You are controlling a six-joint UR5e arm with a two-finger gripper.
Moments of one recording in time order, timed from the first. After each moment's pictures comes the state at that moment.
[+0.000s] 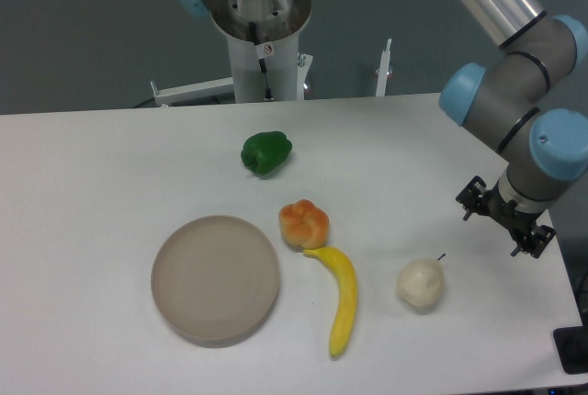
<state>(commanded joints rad) 2.55 -2.22 -1.27 -1.20 1.60 1.50</state>
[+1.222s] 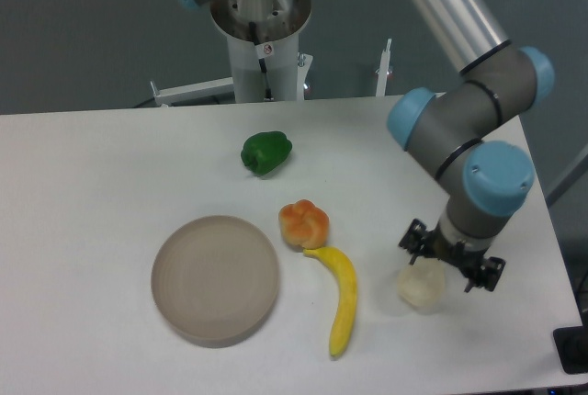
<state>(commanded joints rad) 2.34 -2.25 -1.24 -1.16 1.54 0.93</state>
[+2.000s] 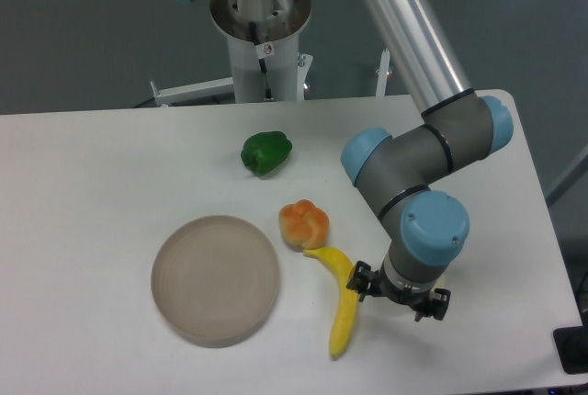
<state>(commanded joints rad) 2.26 -2.31 -1.23 -1.16 1.49 0.77</state>
